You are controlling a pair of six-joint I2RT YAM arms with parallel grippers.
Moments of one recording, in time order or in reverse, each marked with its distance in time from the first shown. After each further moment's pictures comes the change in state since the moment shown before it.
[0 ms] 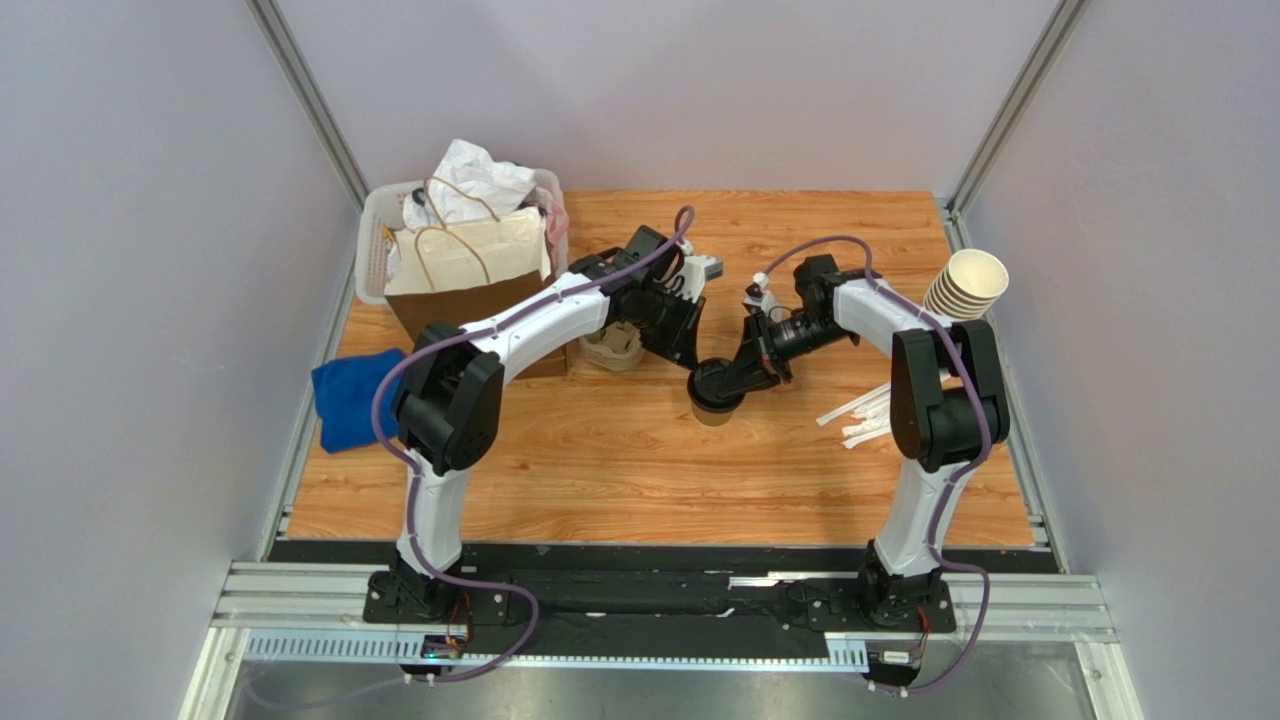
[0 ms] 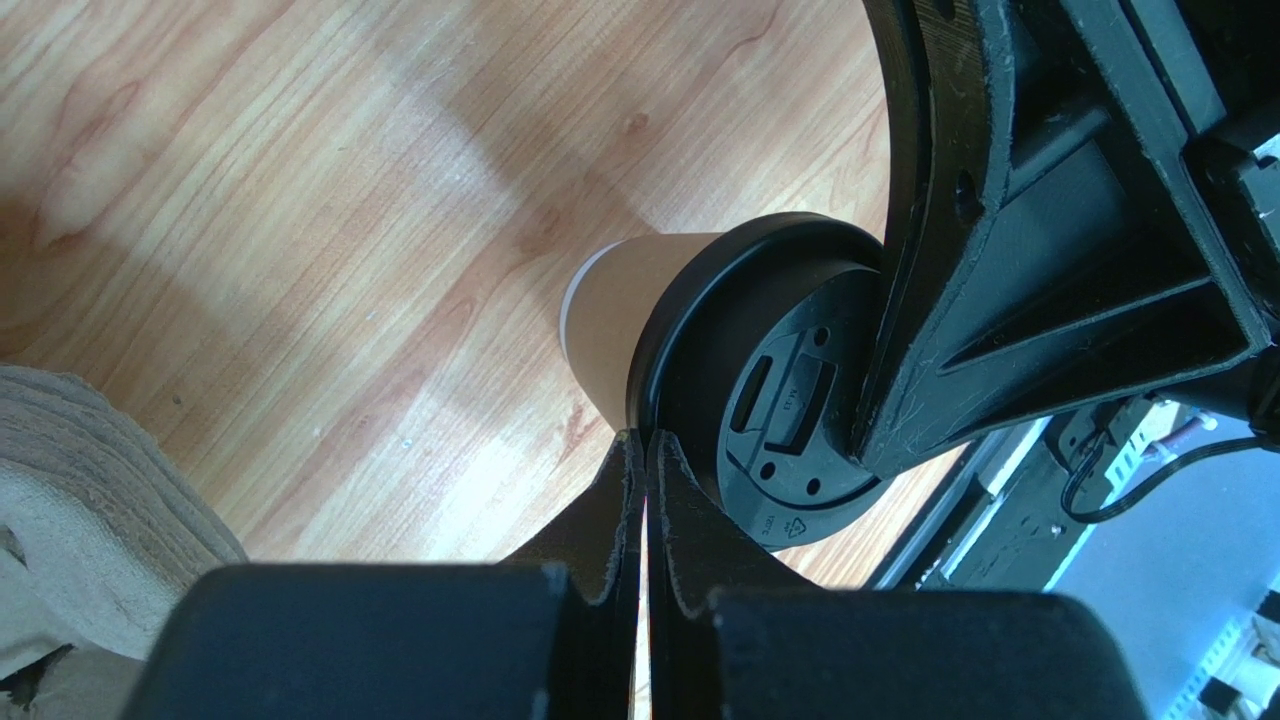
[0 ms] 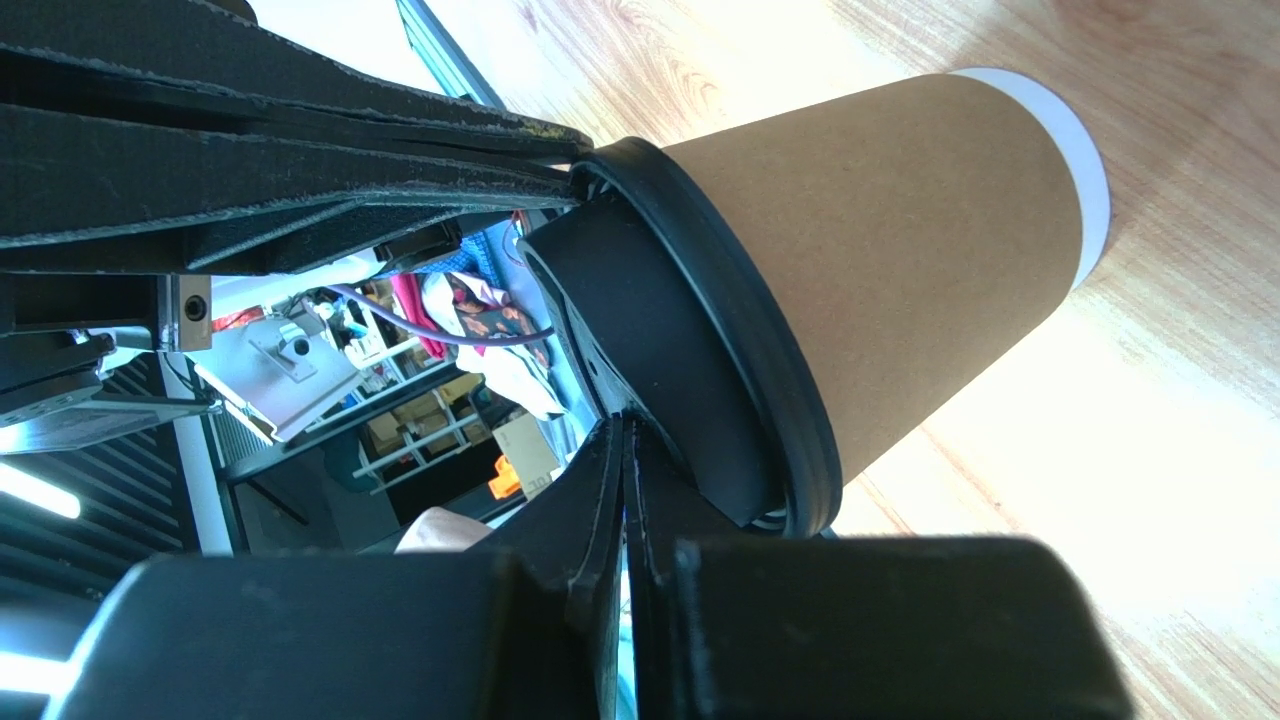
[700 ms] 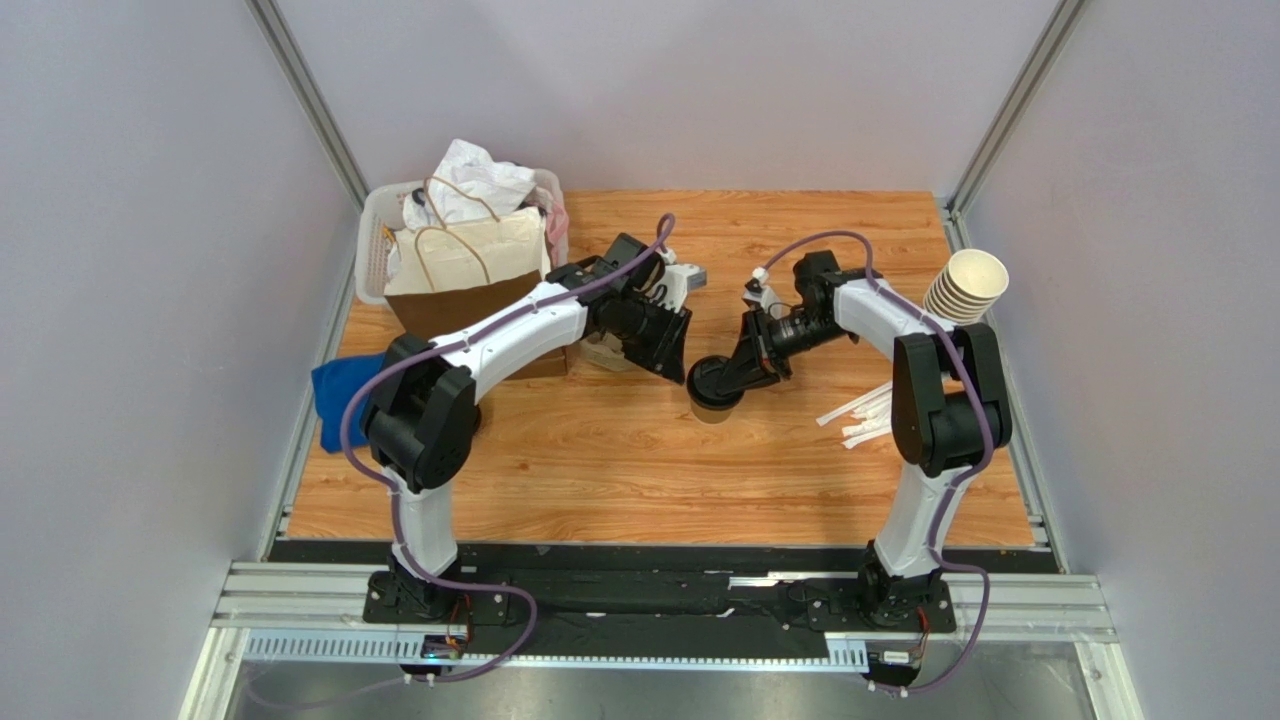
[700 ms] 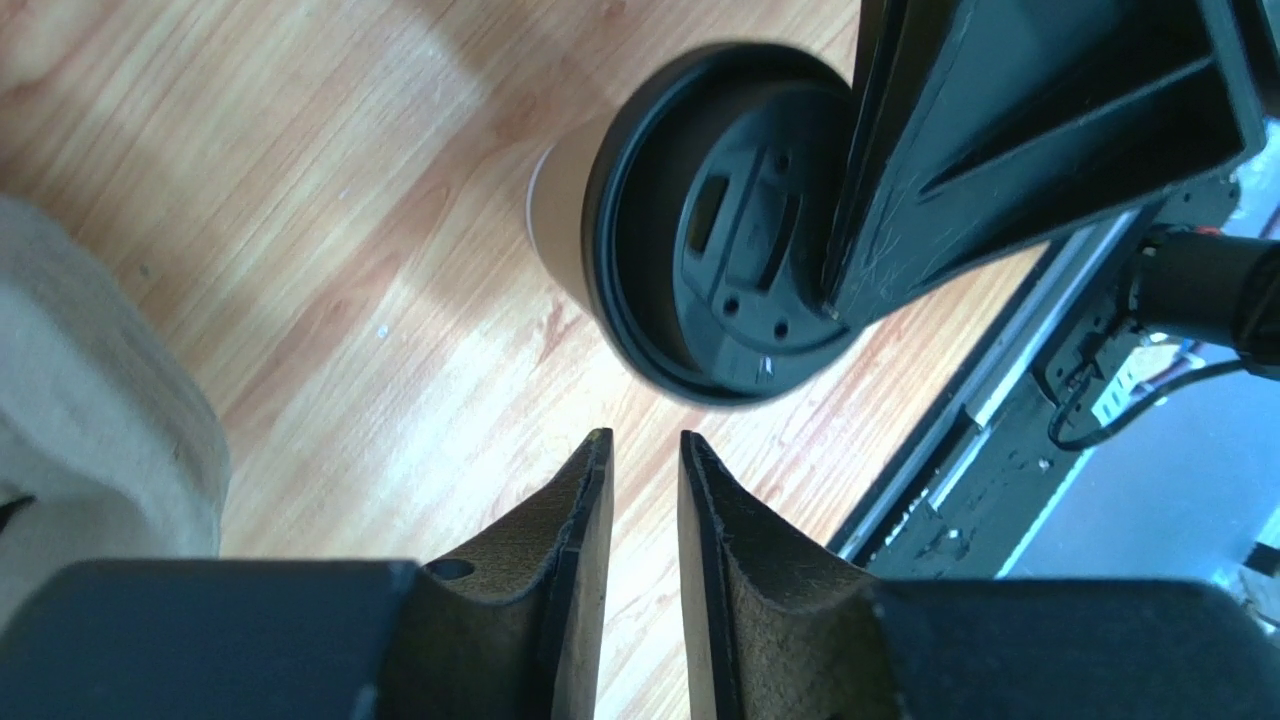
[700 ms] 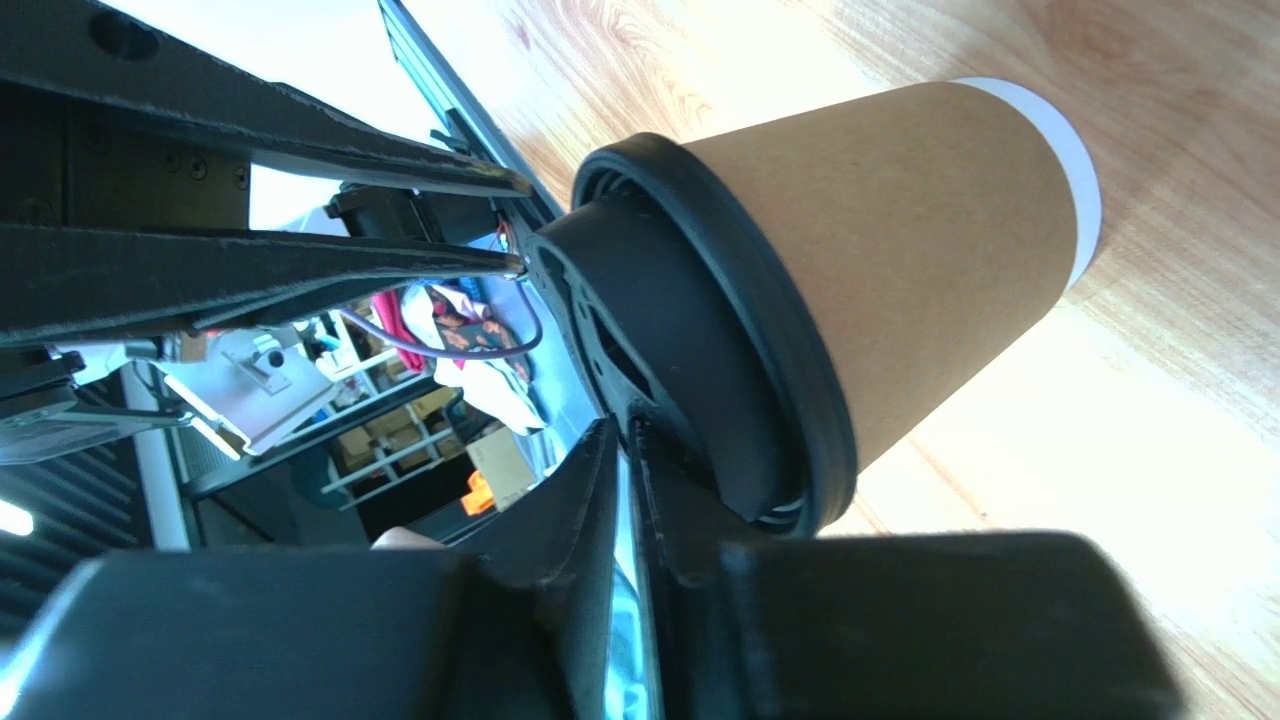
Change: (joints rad) left arm 0.020 -0.129 -0.126 -0.013 0.017 0.014; right arm 0.001 -0.024 0.000 0.031 0.011 0.015
